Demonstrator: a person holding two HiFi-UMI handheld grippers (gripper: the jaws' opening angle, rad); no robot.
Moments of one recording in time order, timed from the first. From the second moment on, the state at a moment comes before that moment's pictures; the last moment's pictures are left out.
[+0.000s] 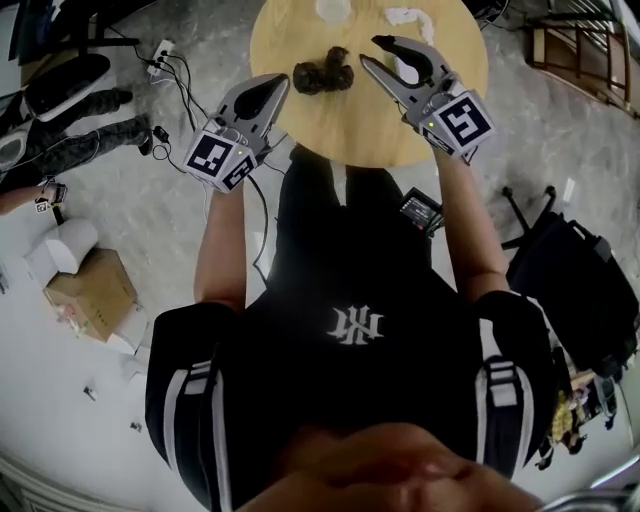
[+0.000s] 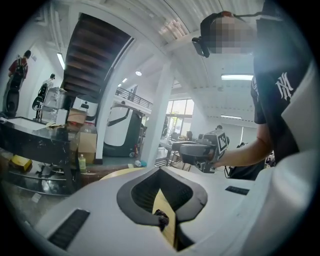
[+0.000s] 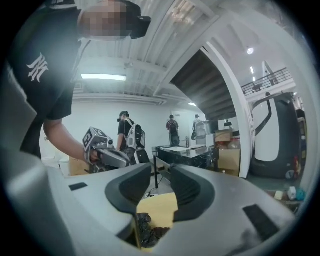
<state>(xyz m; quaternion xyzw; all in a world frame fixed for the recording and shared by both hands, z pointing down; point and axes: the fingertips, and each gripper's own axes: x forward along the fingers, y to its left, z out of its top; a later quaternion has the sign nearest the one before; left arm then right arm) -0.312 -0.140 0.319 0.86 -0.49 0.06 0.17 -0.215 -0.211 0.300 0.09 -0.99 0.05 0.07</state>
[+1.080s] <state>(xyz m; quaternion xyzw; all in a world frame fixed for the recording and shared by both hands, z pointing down) -0.369 -0.251 0.430 0.90 -0.41 0.07 0.15 -0.304 -0.314 0.508 0.17 -0.95 0.07 0.24</state>
